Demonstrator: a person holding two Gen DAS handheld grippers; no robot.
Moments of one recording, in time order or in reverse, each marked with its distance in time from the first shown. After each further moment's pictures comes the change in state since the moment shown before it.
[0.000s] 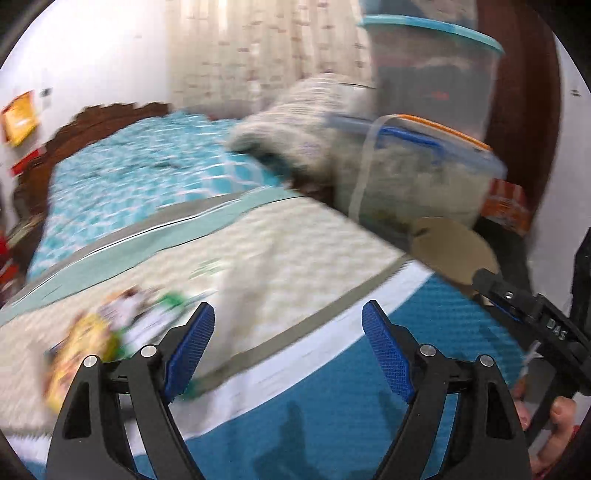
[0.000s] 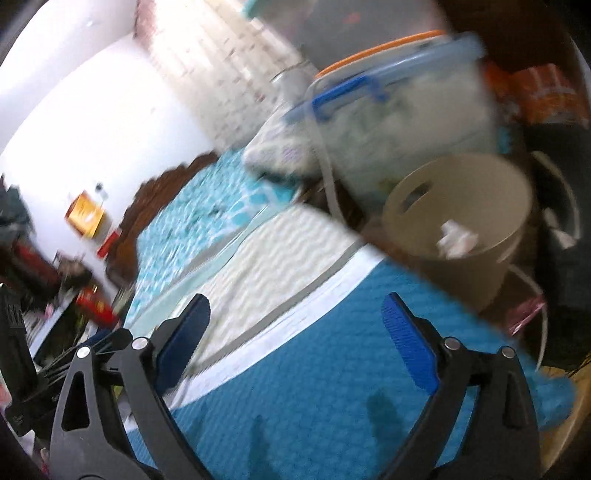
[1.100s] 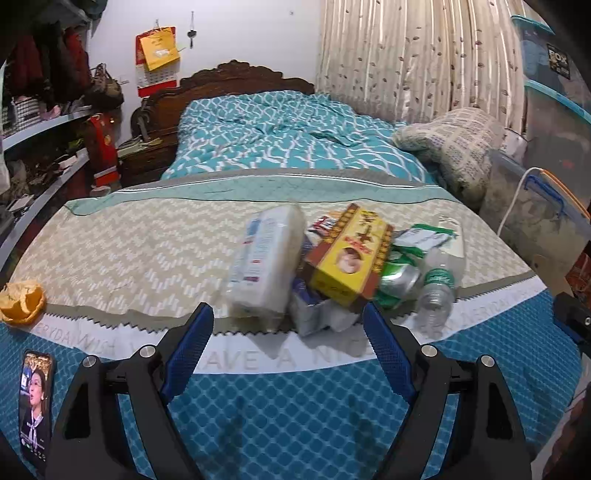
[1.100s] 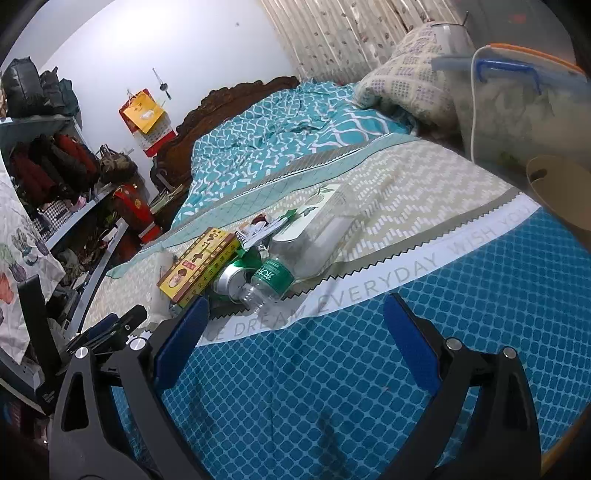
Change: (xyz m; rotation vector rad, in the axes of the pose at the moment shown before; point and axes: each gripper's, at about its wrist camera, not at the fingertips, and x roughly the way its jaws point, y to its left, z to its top) left arm -0.092 0.192 -0.124 -0.338 0.006 0.340; right arm 0.010 0.173 -0.096 -0.277 0.231 0.126
